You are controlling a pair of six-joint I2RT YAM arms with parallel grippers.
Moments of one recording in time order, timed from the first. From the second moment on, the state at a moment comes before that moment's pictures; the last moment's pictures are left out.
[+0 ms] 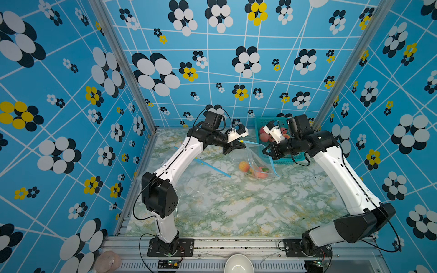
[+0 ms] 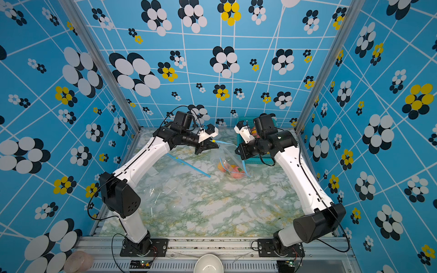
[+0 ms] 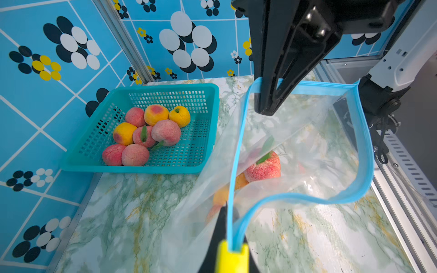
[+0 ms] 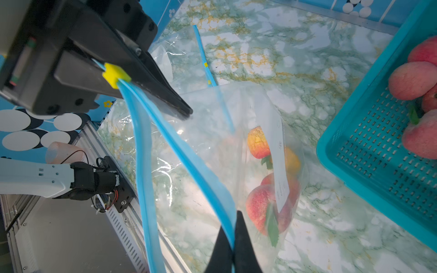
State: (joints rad) left arm -0.46 1.80 1.79 -0.70 0.90 0.72; right arm 0.36 1.51 1.74 -1.13 -0.42 -0.07
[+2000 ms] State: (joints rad) left arm -0.54 1.76 1.87 -0.79 0.84 0.46; right arm 0.45 1.52 1.72 -0.75 -0.69 -0.38
